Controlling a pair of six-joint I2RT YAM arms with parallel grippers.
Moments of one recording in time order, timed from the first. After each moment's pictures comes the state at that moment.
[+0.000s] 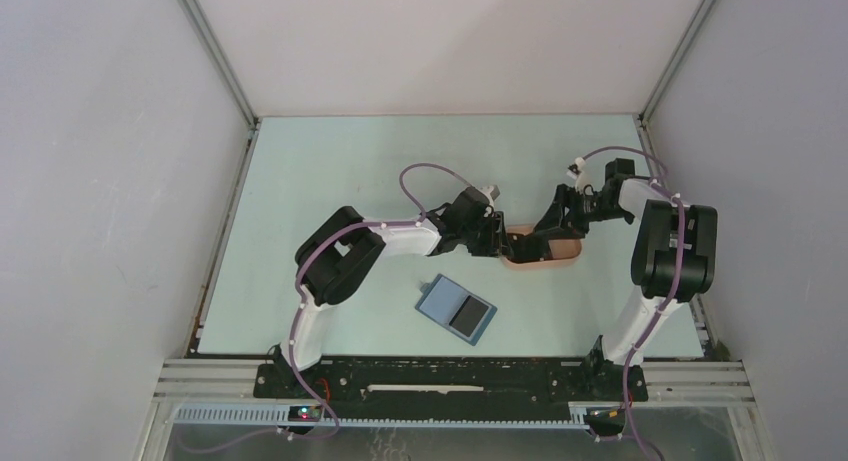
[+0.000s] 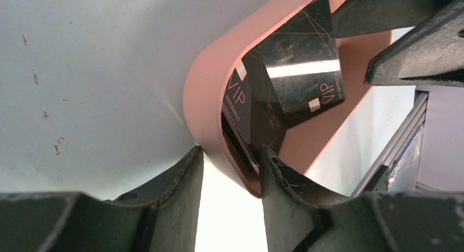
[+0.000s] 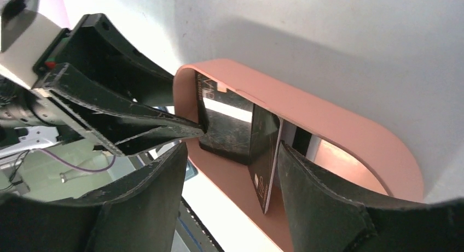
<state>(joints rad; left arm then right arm) -0.86 2.10 1.33 0.06 0.26 -0.76 -0.16 1.85 1.15 -0.68 -0.89 -0.12</state>
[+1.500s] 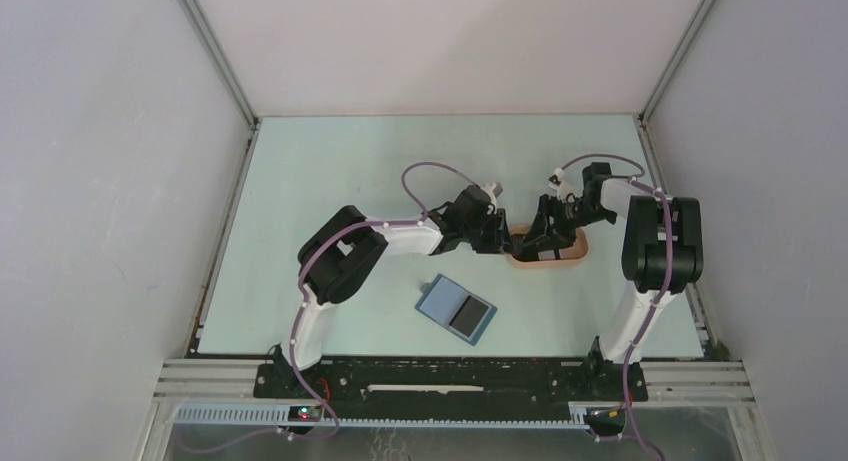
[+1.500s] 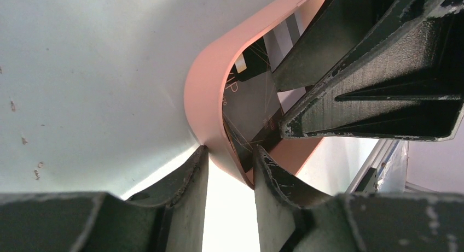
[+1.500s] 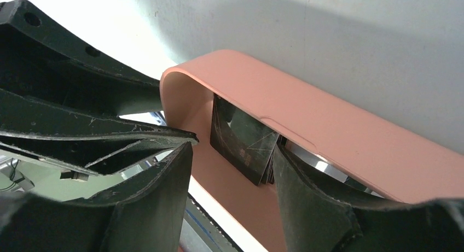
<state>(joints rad) -0.86 2.12 1.35 0.11 0.28 -0.77 -0.06 1.90 1.15 -0.71 -0.79 -0.05</state>
